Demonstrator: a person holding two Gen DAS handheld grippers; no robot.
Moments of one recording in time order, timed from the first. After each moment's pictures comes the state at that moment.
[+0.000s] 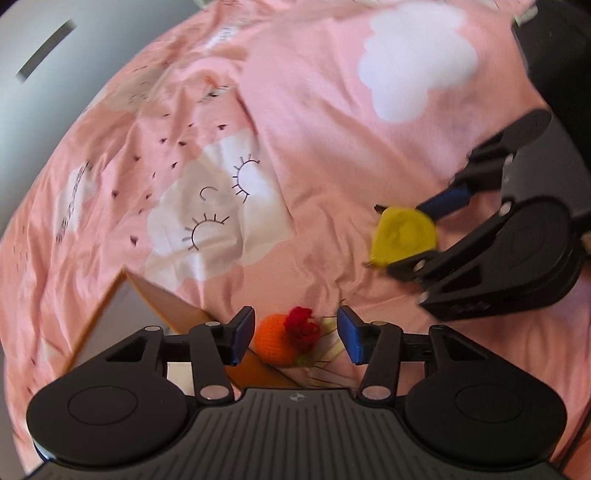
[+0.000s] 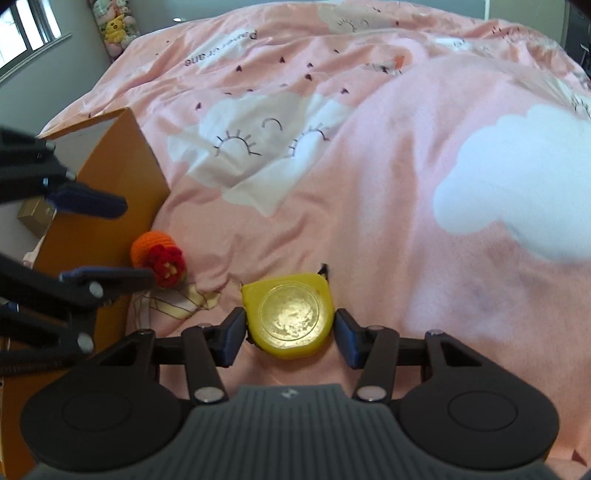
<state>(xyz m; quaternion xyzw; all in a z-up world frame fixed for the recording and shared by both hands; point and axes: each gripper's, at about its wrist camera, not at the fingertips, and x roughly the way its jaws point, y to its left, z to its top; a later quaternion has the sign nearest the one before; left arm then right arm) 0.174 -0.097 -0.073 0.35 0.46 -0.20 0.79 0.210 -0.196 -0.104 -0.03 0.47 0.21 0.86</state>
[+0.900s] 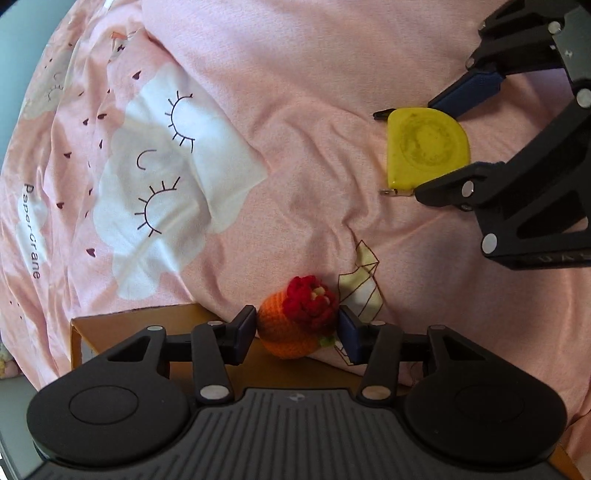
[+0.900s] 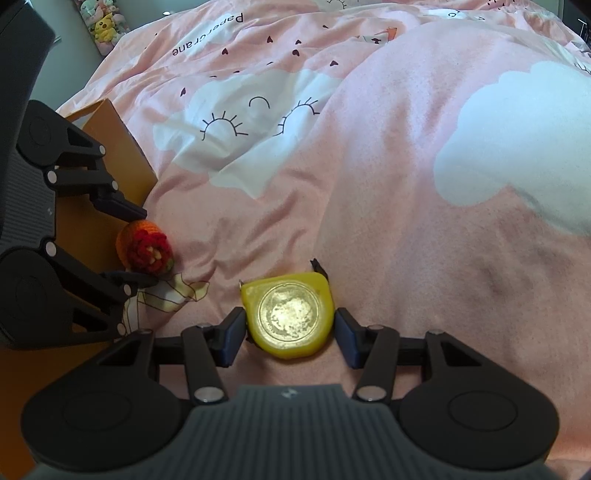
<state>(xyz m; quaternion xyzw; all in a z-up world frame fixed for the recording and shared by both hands) 0.215 -0.110 -0.138 0.48 0.55 -0.21 0.66 0.219 -0.201 -0.119 -0.01 0.50 0.21 0.84</state>
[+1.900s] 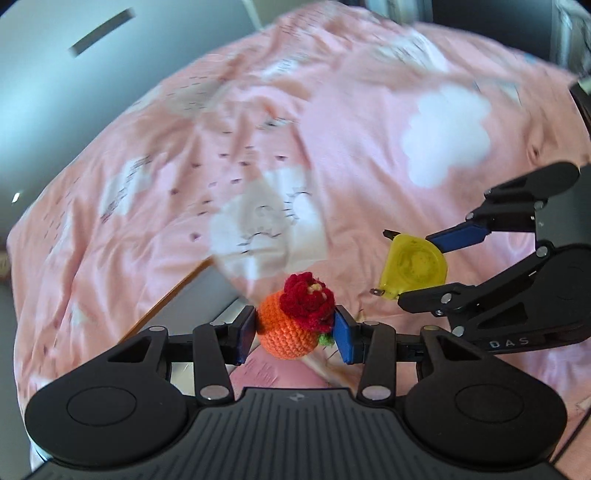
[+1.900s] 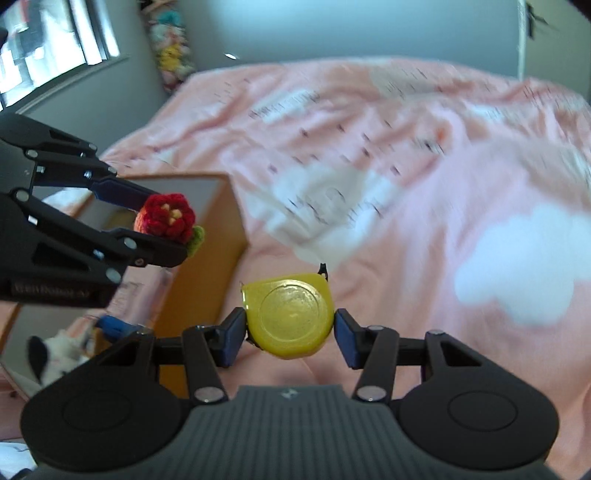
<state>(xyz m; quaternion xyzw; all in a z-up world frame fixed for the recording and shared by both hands) 0.145 -0.044 0.013 0.23 0.44 -0.15 0.85 0.163 -0.182 -0.020 -0.04 0.39 0.29 0.87</state>
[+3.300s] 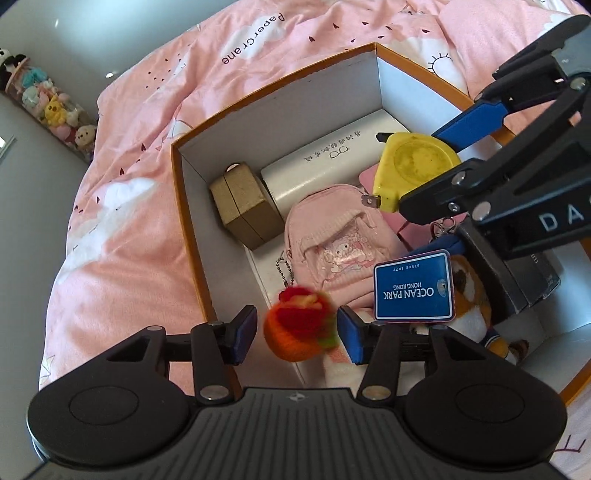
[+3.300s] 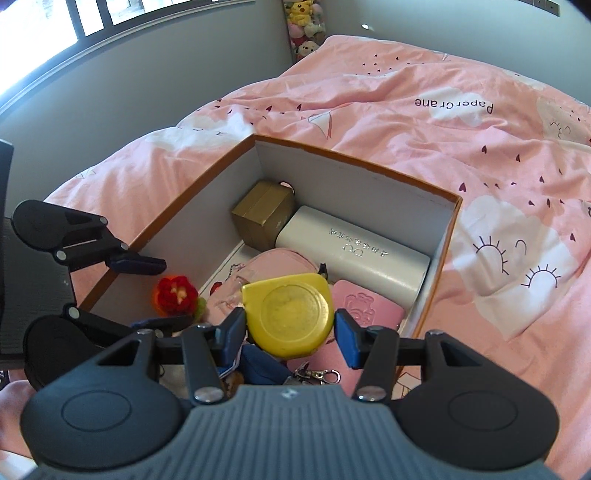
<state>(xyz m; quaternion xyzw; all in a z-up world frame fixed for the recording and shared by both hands) 0.081 0.073 -0.052 0.21 0.52 0.03 0.83 0.154 -0.034 -0.027 -0.12 0.40 0.45 0.79</state>
